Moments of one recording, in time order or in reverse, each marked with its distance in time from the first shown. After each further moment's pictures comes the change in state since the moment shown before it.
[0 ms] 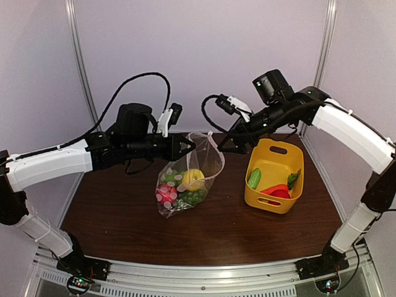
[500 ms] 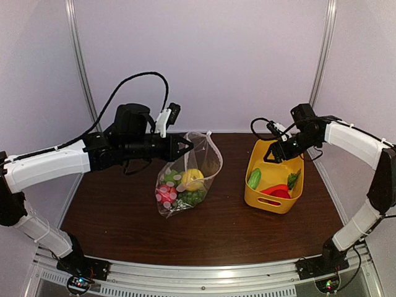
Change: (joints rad) left arm 0.000 -0.019 -0.011 -0.006 -0.026 0.026; right arm -0.467 -0.121 -0.467 0.137 0.019 0.056
